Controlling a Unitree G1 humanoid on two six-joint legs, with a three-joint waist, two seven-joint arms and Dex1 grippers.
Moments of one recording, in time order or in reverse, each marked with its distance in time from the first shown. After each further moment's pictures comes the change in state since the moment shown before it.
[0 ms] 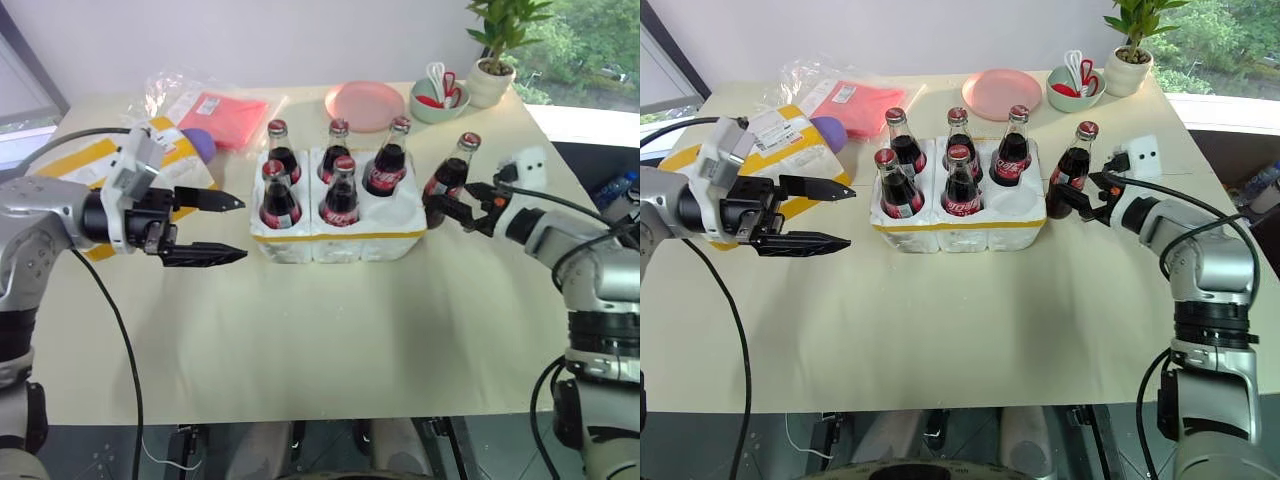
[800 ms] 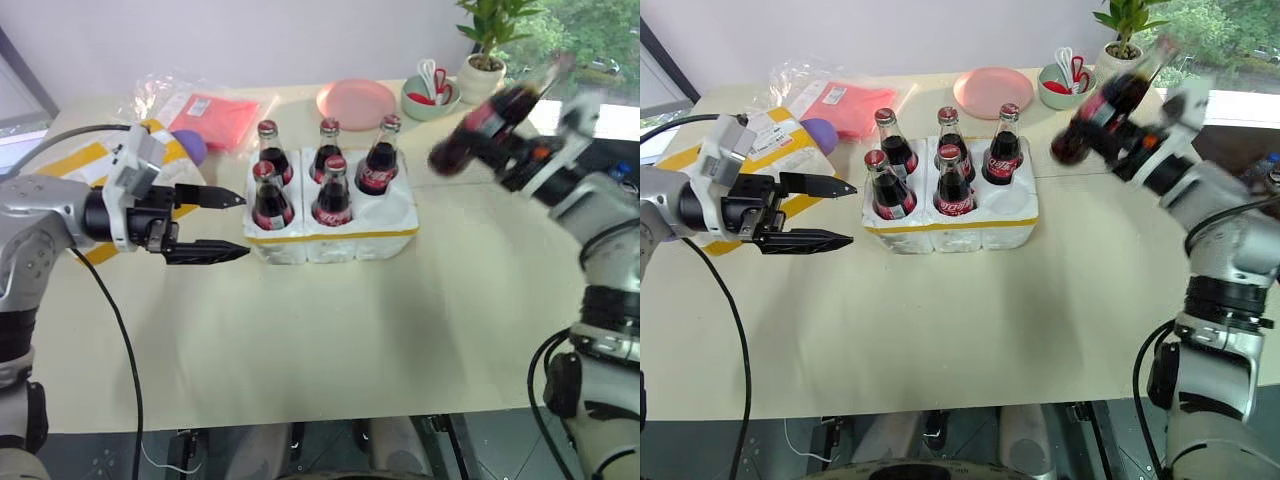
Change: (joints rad) left arm -0.002 -0.003 0.002 -0.016 -0.010 0.001 0.035; right arm -0.136 -0.006 -0.219 -0.118 0.306 0.053 0.067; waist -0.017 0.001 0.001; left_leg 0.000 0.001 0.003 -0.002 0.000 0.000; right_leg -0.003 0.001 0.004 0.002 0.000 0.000
